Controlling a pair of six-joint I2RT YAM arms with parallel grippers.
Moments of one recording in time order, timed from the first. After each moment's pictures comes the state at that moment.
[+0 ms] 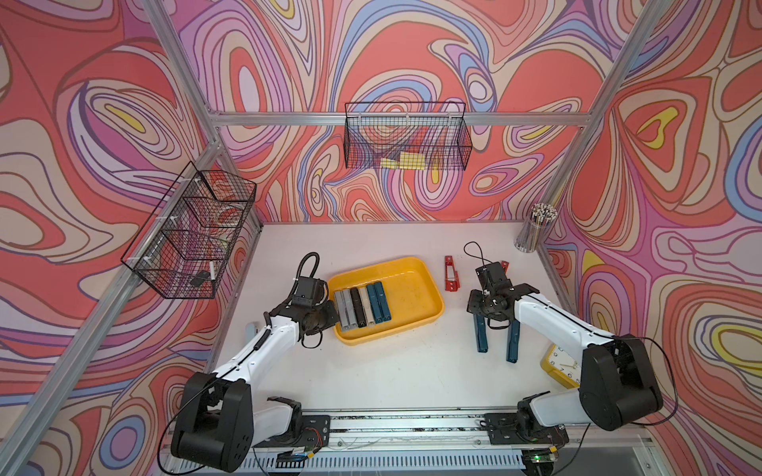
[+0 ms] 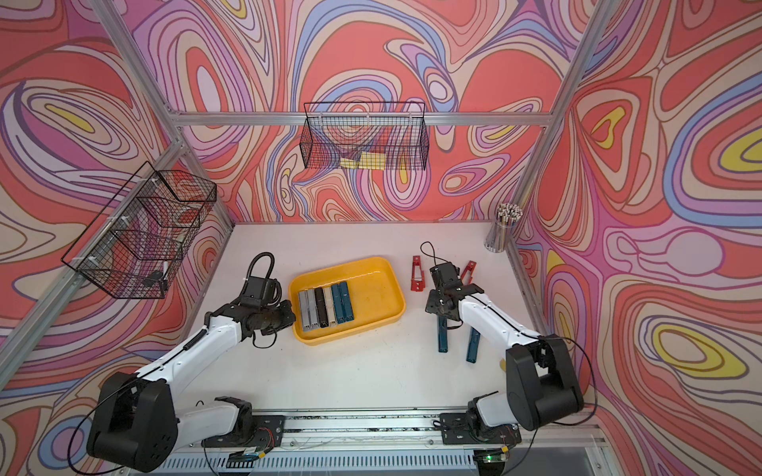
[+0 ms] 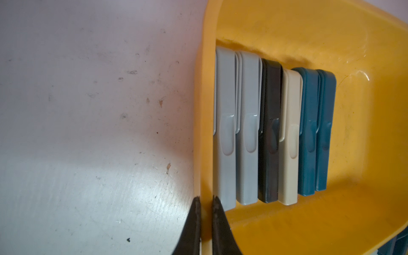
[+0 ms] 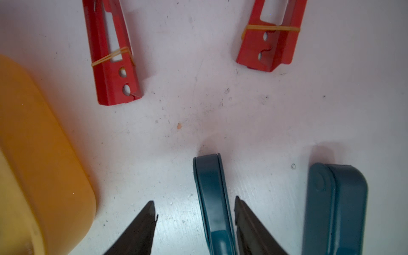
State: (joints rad) left arm -0.22 1.24 0.71 -0.50 0.11 -0.63; right arm 0.26 1.44 0.88 -0.58 0.13 0.53
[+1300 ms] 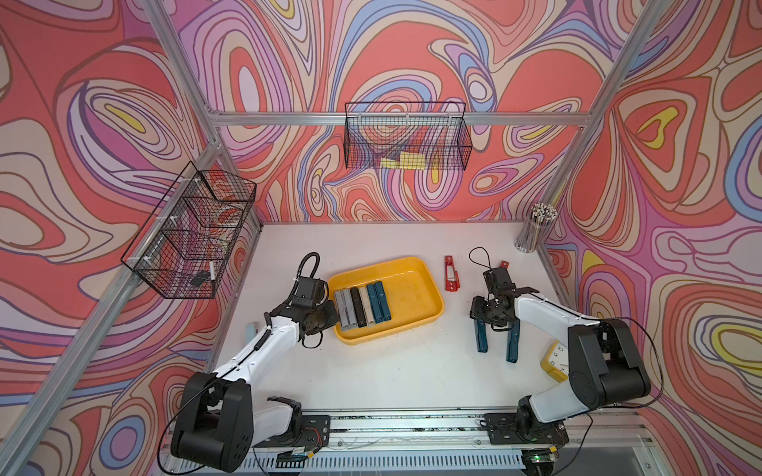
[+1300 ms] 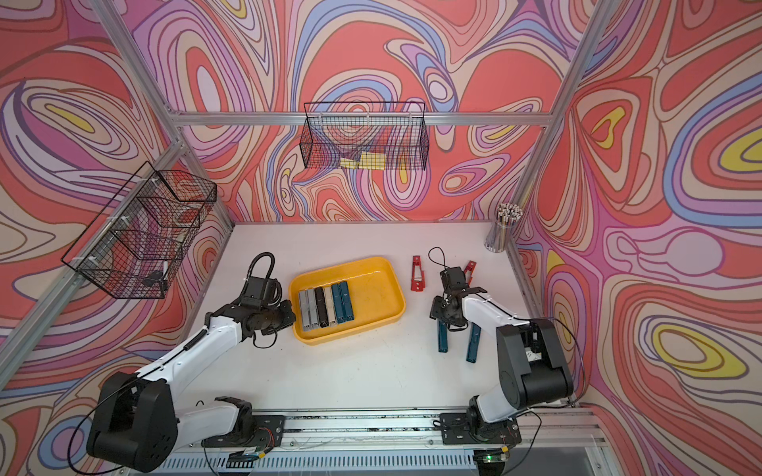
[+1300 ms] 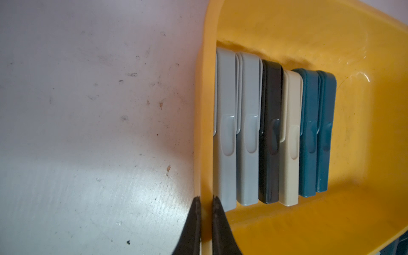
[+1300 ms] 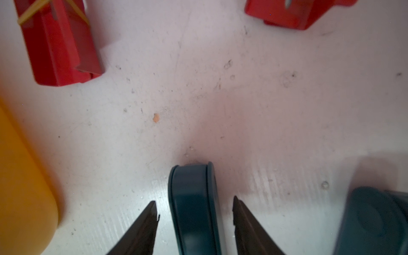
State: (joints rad) left arm -0.22 1.24 0.71 -0.50 0.10 -0.63; right arm 0.16 1.54 0.83 -0.50 -0.02 0.43
